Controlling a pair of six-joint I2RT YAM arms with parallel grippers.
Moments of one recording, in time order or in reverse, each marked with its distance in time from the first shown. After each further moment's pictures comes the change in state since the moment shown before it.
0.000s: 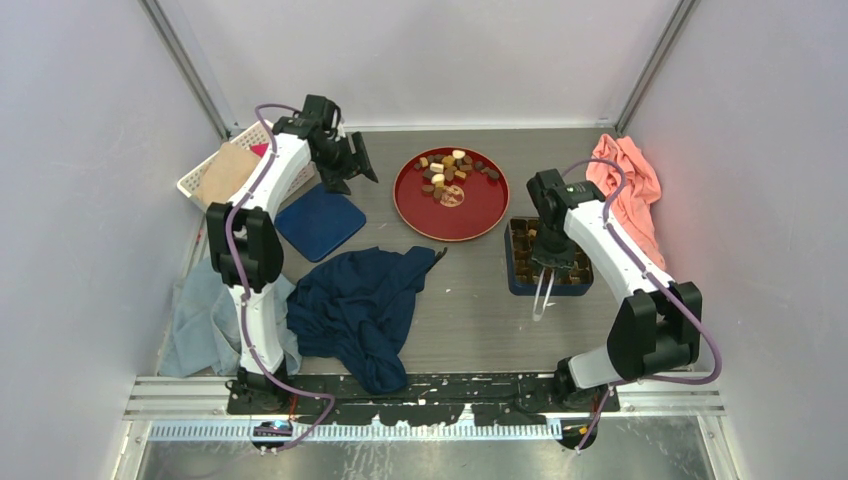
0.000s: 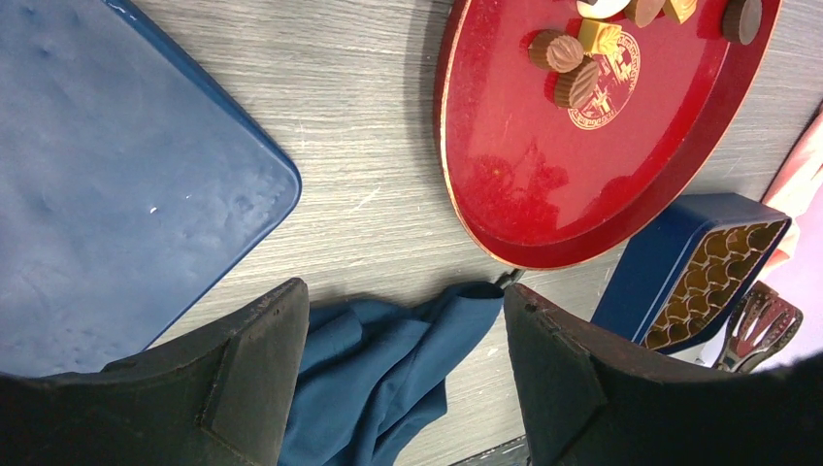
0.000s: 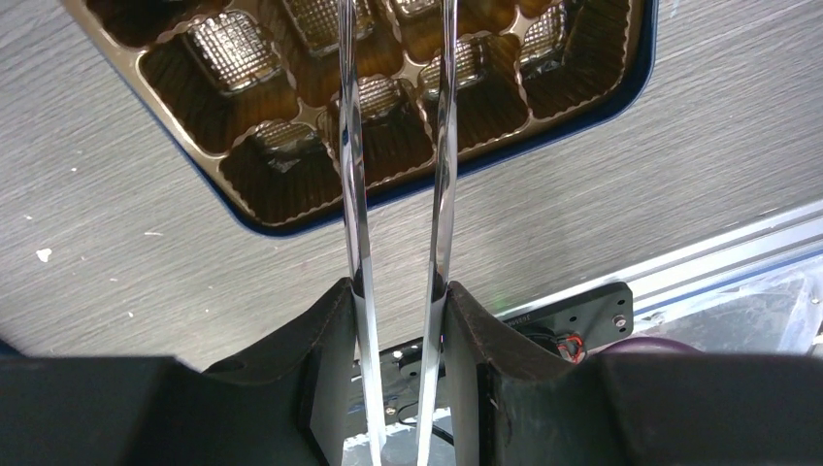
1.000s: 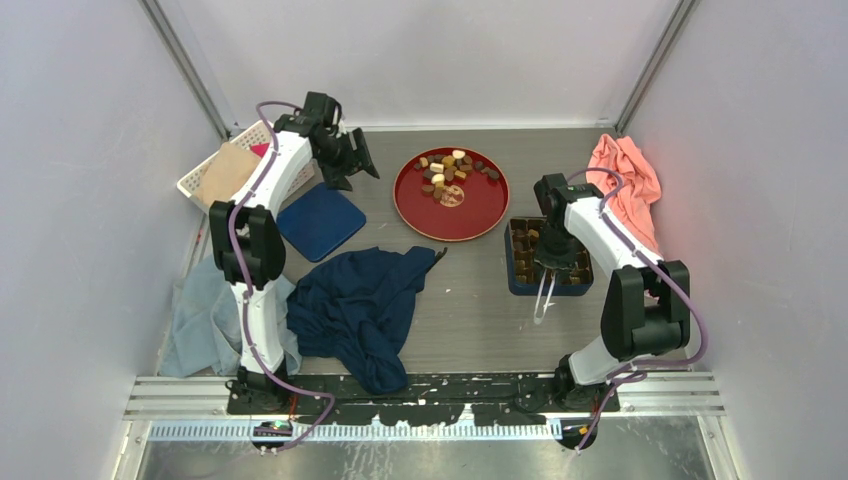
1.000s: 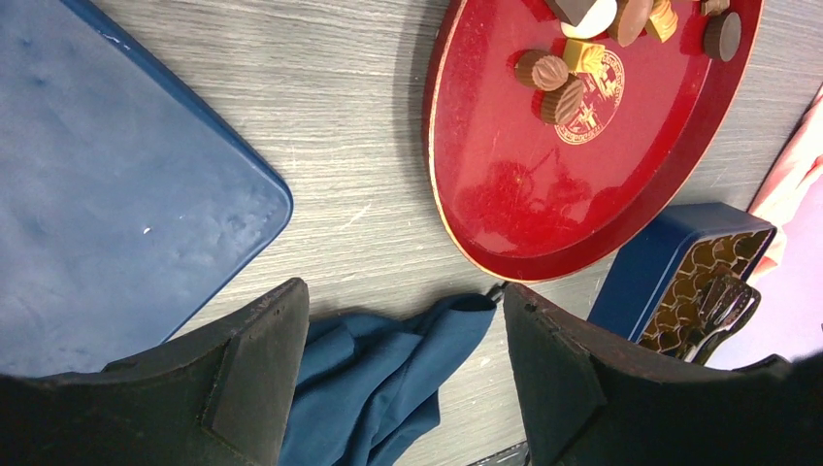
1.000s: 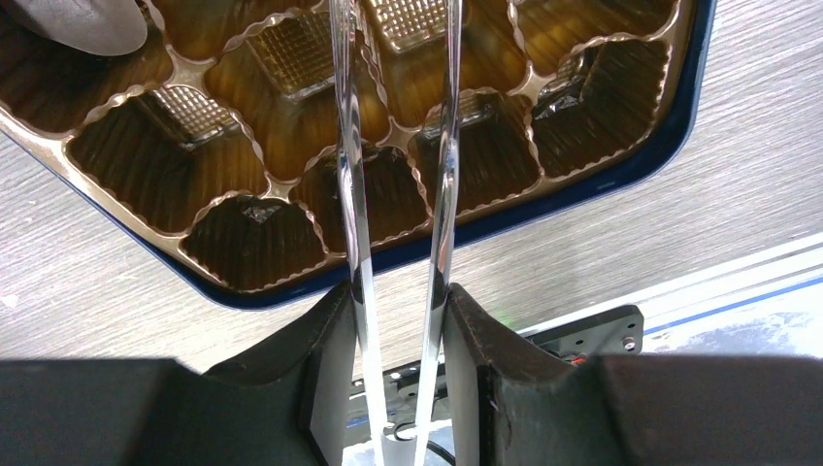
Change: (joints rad) left arm -0.001 0.029 0.045 0.003 0.003 -0.008; right arm -0.094 0.094 -0.064 0.099 -0.054 -0.064
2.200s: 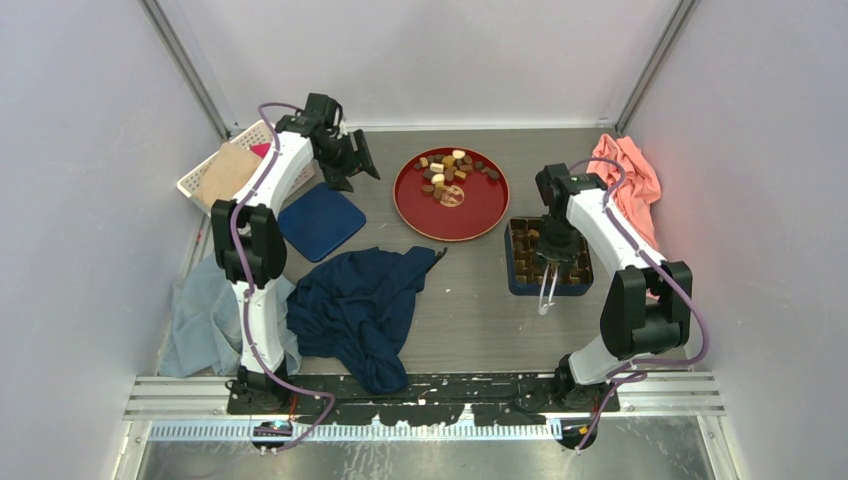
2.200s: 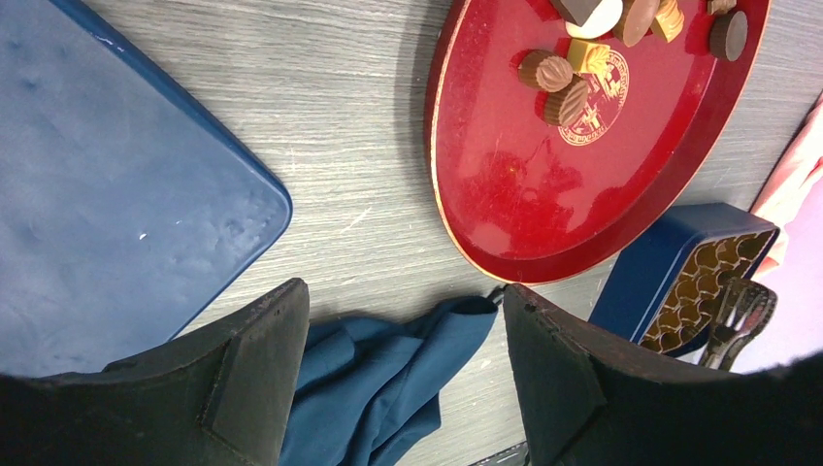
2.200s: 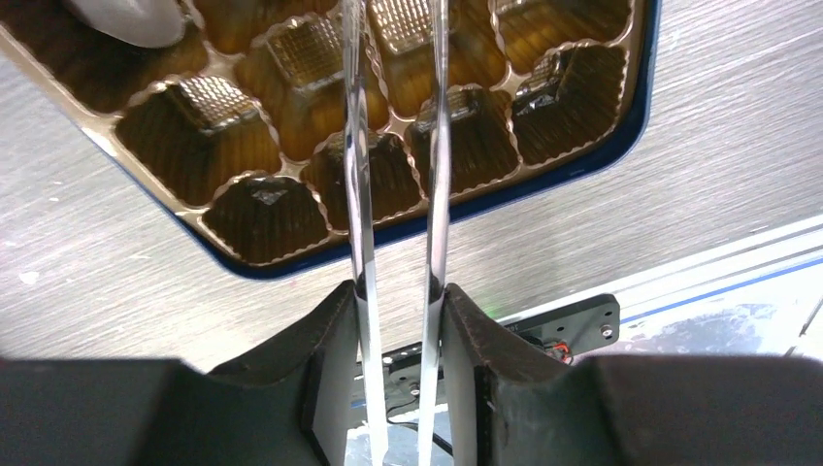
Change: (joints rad) left arm 0.000 0.013 0.002 0.004 0.006 0.000; right arm -0.001 0.011 0.078 -0.070 0.009 -0.027
